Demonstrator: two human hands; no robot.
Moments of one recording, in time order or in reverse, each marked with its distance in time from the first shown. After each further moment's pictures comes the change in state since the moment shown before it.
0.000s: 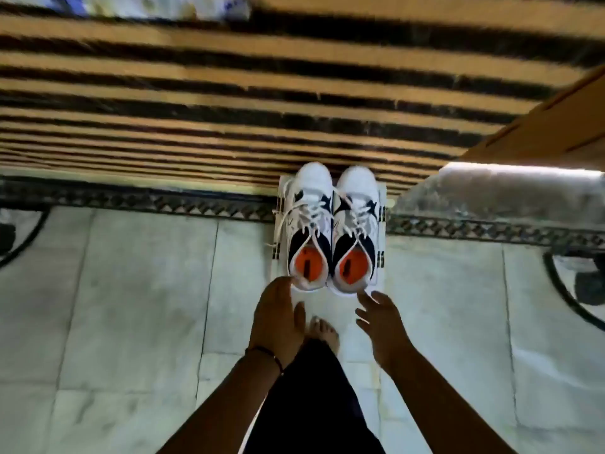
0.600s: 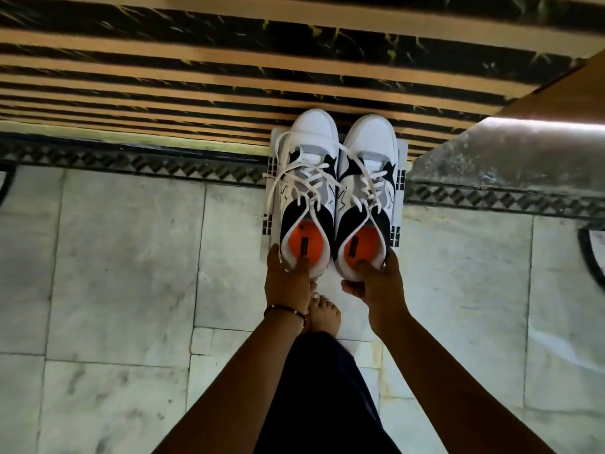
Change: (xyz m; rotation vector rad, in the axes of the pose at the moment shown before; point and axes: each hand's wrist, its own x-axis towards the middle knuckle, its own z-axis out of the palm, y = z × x) left_hand 0.072 0.001 0.064 -0.872 0.096 -0.742; right_hand 0.091 0.021 0.008 -0.071 0.001 -0.077
